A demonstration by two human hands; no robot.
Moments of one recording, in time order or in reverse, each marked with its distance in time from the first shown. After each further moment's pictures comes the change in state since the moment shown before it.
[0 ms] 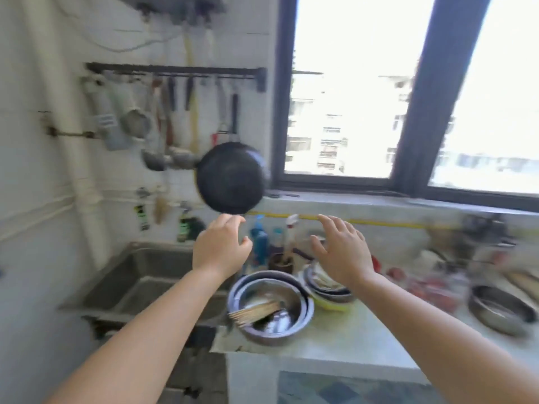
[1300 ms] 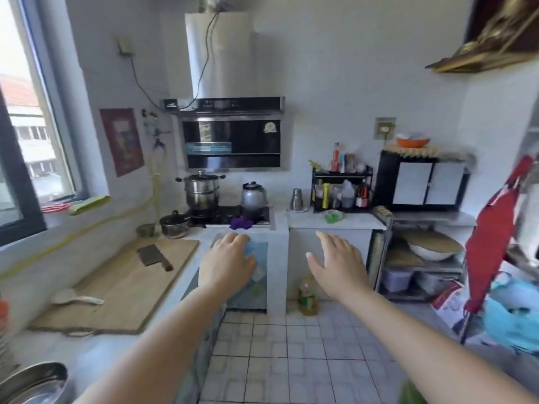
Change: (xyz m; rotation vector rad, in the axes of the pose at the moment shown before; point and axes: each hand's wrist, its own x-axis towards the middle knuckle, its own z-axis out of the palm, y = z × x) left_hand -0.184 0.821 0.275 -0.717 -0.587 1.321; right_hand -0.383 0.516 -0.388 -0.789 0.356 1.365
